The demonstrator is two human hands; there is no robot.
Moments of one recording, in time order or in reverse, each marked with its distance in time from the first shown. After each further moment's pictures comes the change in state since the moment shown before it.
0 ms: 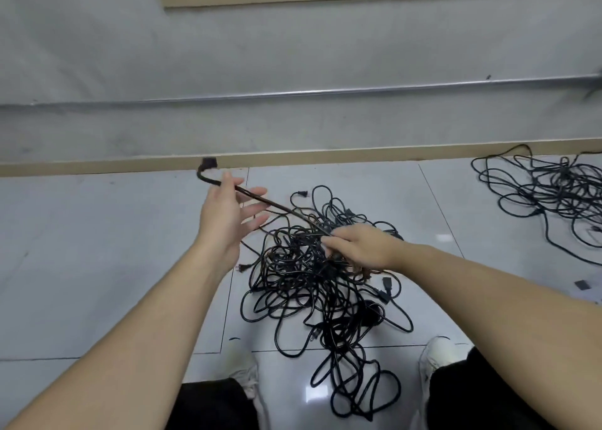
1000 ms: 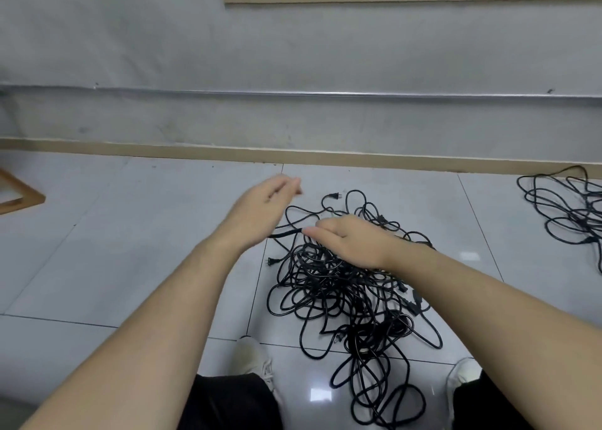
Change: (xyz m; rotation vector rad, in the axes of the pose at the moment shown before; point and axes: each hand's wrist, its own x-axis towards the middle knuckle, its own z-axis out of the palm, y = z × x) left_hand 0.012 0.017 -0.056 0.849 -0.264 0.343; right_hand 0.036 -0.086 0.028 -0.095 0.028 -0.282
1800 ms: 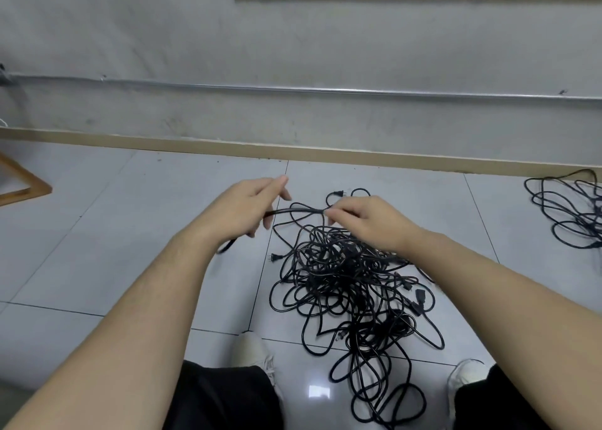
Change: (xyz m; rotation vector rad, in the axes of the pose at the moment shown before) left_hand -0.008 -0.014 -0.033 0.078 -0.127 -0.069; right_hand 0.006 0.019 -0.013 0.093 0.151 0.023
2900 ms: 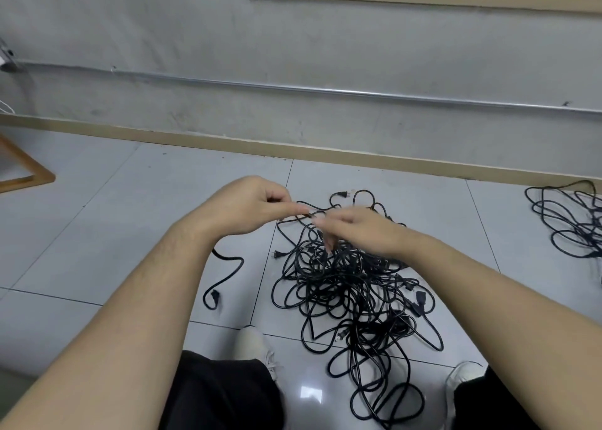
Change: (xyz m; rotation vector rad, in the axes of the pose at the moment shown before) left_hand -0.018 0.001 -0.017 0.164 -0.038 0.118; right_hand -0.002 -0.038 0.015 0.108 -0.241 0.091
